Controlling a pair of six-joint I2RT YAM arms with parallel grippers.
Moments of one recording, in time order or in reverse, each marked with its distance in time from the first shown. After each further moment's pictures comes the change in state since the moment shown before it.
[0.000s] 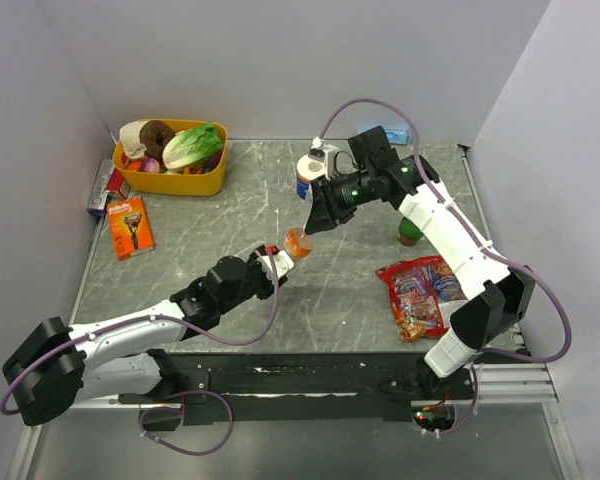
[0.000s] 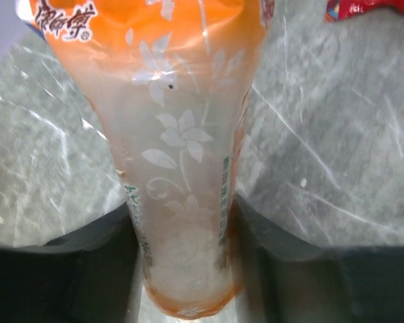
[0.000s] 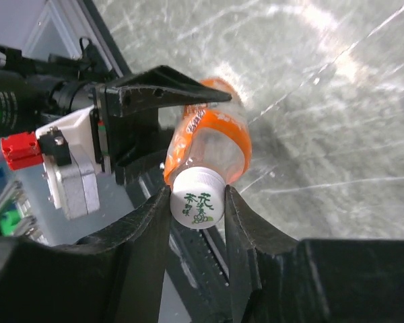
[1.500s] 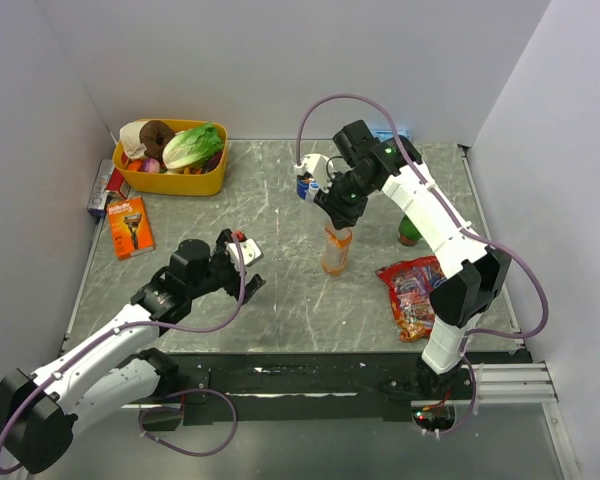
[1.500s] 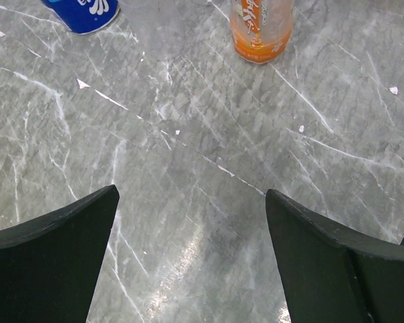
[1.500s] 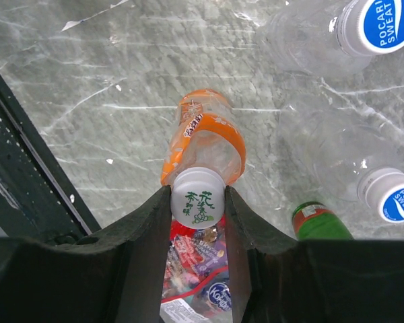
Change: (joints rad) left arm 0.299 -0.226 0.057 -0.381 0.357 0.029; right arm 0.017 0.175 0.262 -0.352 0.401 -0.635
